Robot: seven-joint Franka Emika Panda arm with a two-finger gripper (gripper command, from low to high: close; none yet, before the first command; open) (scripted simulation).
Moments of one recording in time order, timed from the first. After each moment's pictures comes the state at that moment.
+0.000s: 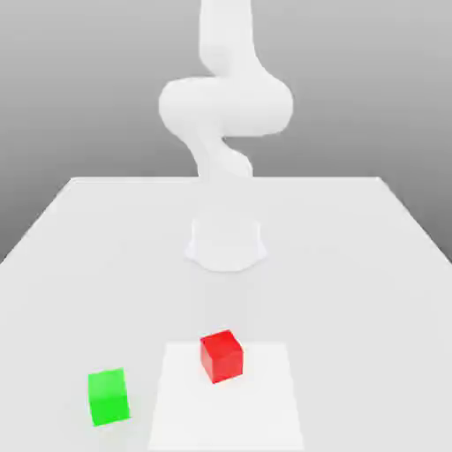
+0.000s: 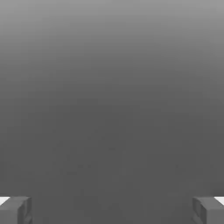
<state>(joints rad) 0.02 -0.73 -0.03 -2.36 0.01 2.35 0.75</state>
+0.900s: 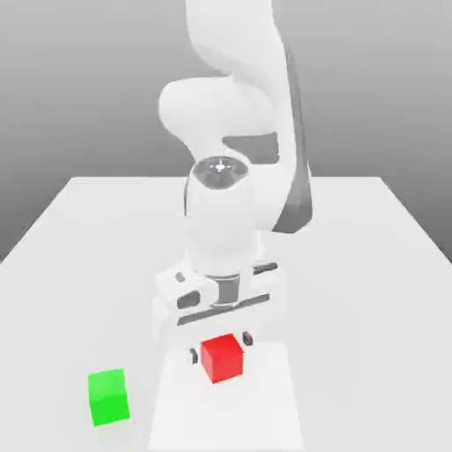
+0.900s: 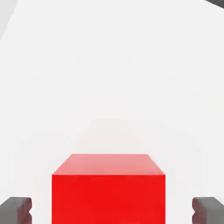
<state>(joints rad) 0.07 0.20 -0.07 -2.82 0.10 3.02 0.27</state>
